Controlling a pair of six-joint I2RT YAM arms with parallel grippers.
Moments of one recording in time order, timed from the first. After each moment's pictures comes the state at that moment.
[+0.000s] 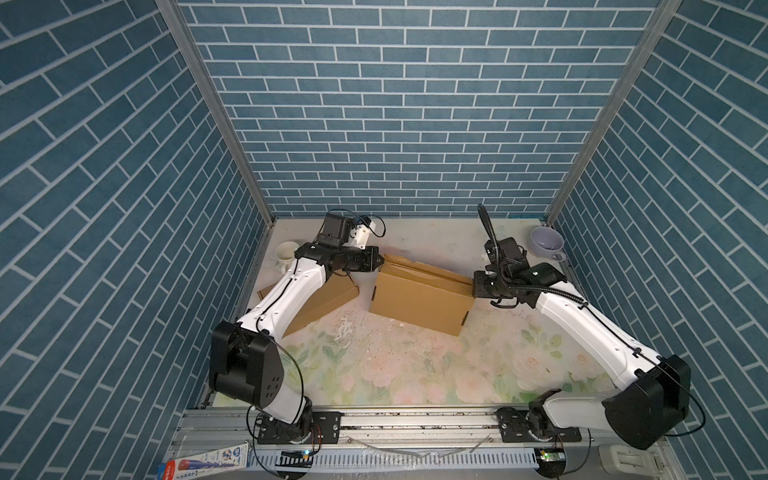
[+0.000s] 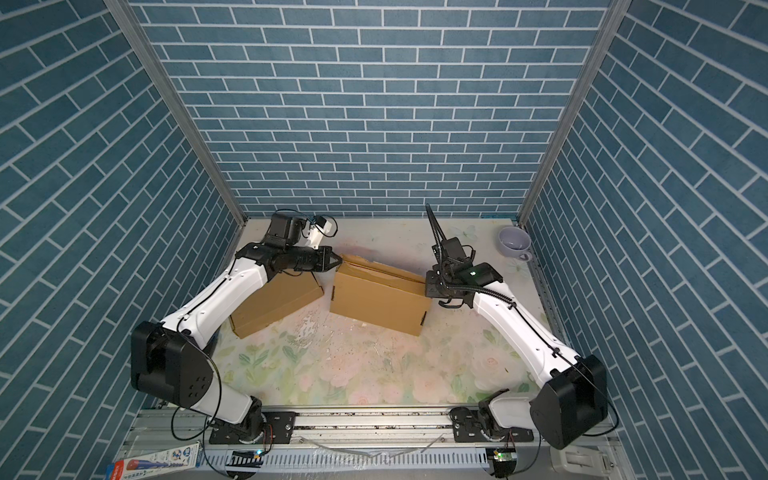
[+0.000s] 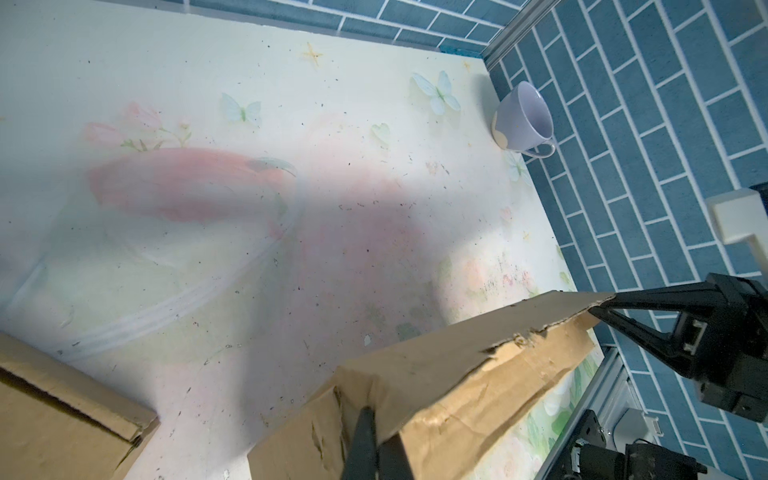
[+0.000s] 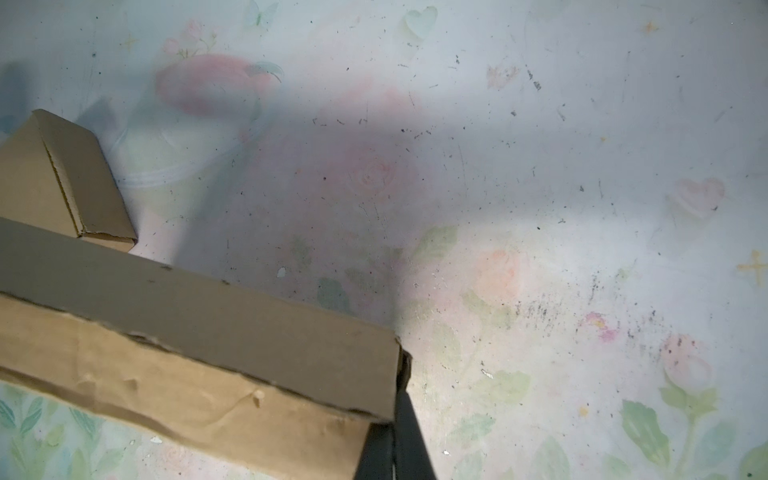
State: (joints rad) left arm -0.31 1.54 1.32 -0.57 0.52 -0.26; right arm 0.52 1.31 1.18 -0.84 0.04 0.45
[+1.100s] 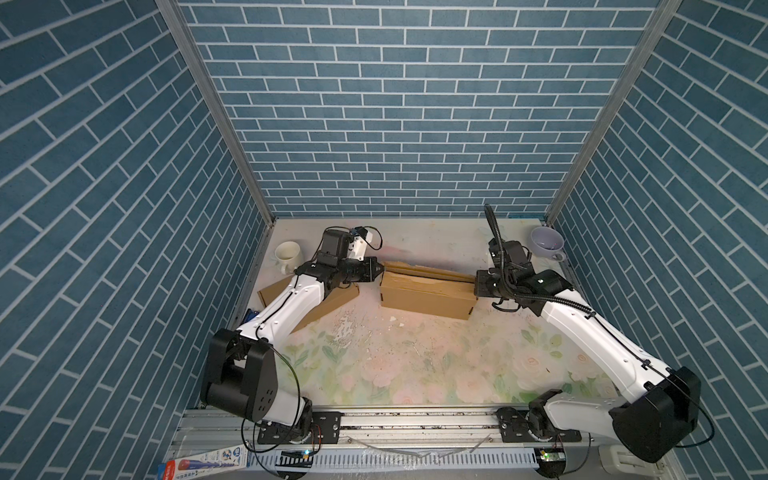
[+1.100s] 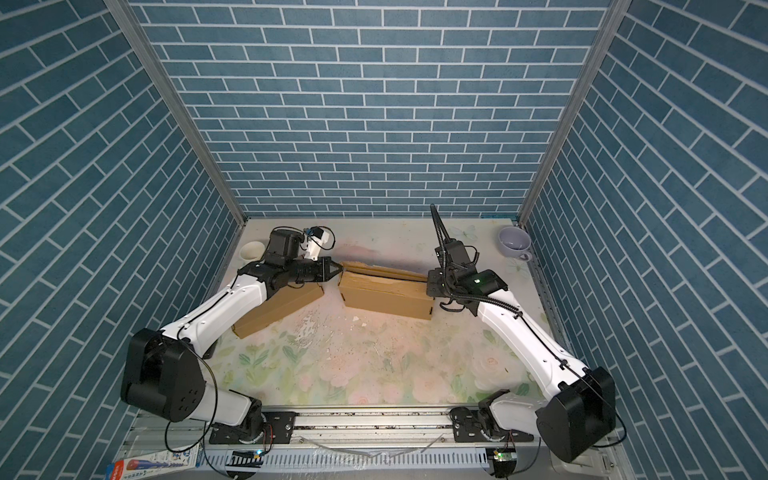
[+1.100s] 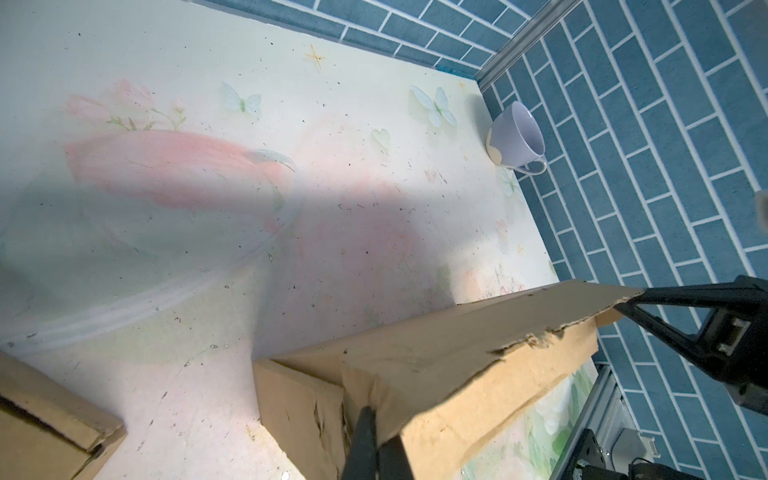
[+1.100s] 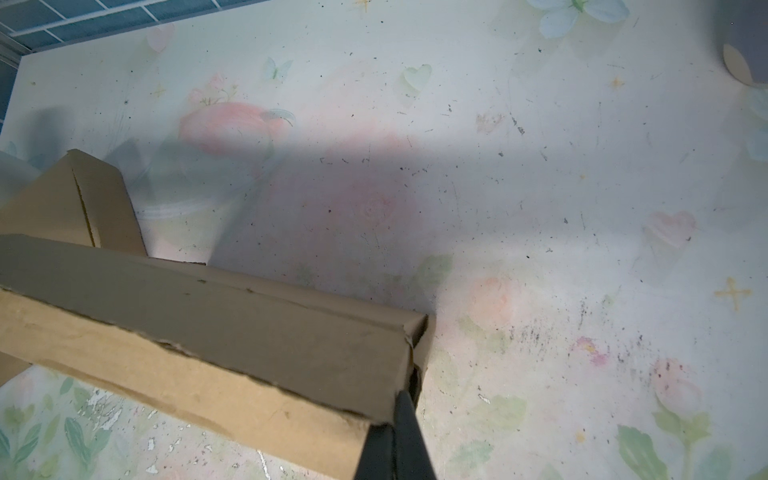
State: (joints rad) left arm -0.31 1.47 1.09 -0.32 0.52 -0.35; right arm 0.52 1.26 1.12 -0.75 0.08 0.45
